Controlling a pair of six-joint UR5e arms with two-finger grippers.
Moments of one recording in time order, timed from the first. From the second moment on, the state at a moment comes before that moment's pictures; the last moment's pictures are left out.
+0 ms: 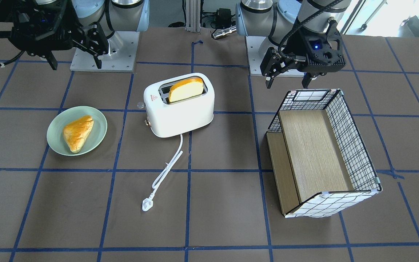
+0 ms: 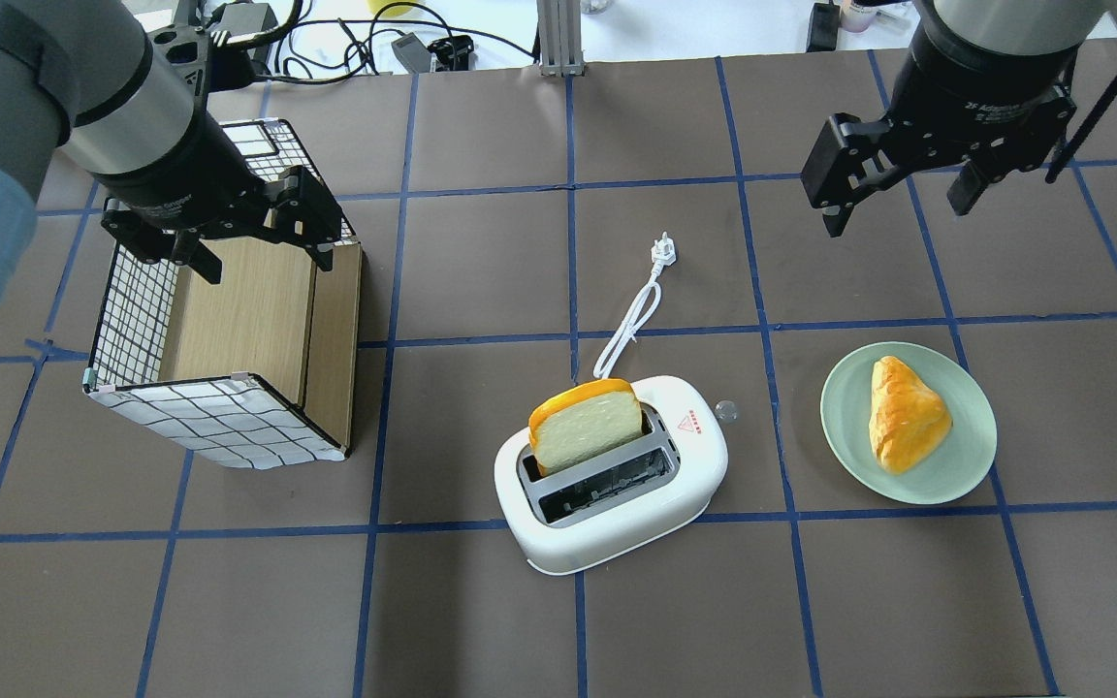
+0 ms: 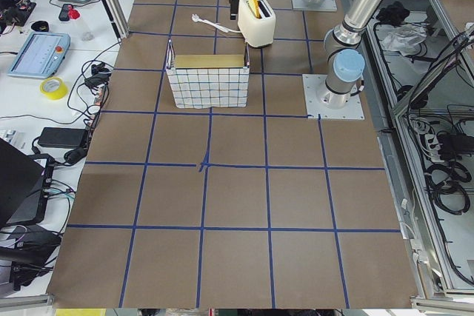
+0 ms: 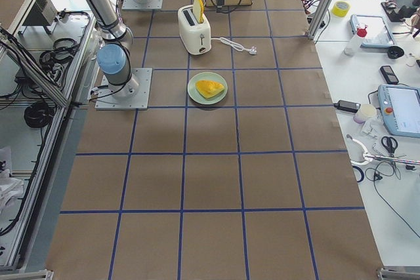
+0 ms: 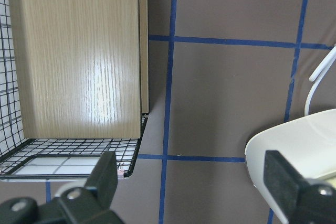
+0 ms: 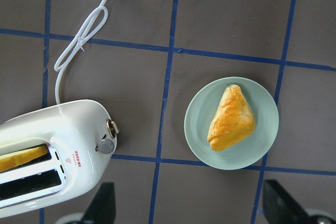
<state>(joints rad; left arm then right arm) -1.58 -1.47 -1.66 -1.52 1.55 -0.08 1.59 -1.62 1.50 -1.44 -1.61 -0.08</state>
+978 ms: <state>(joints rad) -1.58 -1.47 -1.66 -1.52 1.55 -0.08 1.60 -1.55 1.41 -1.48 -1.59 0.05</state>
